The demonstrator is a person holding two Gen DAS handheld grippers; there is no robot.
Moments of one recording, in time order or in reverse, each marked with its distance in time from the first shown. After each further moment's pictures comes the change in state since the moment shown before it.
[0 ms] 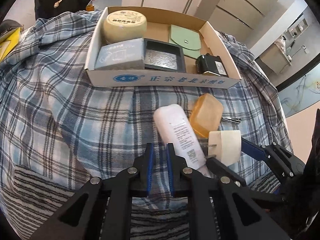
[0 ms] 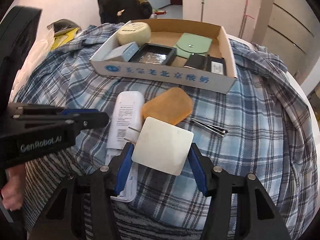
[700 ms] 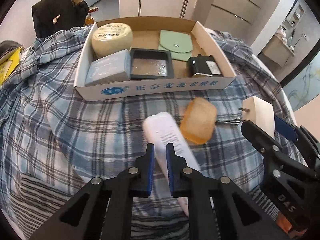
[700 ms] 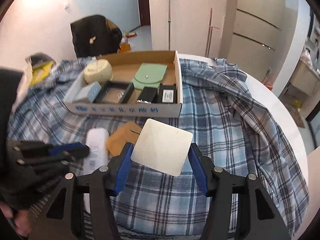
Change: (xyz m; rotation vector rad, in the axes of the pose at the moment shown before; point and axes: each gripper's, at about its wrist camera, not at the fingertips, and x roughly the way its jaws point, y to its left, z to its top) left arm 0.002 -0.023 0.000 0.079 -0.037 0.097; right arm -0.032 -0.031 0.010 0.121 -0.156 -0.160
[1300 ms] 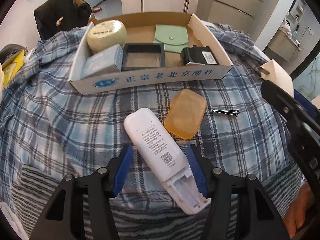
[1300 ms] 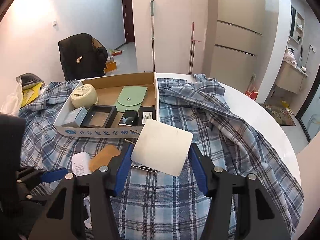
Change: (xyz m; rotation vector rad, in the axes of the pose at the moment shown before) left arm 0.008 -0.027 -0.009 0.009 0.017 0.060; right arm -0.026 -0.020 0.007 0.082 -0.131 -0.078
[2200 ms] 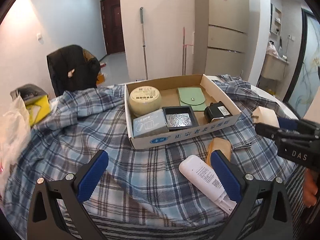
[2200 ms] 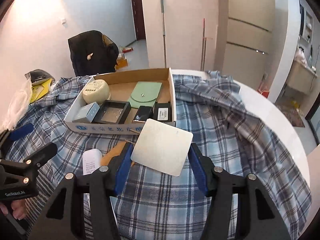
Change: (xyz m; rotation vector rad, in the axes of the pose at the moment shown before) left arm -0.069 0.060 -0.013 0.121 -0.448 0.071; right arm 0.005 0.010 -0.002 -0.018 0.016 0.078
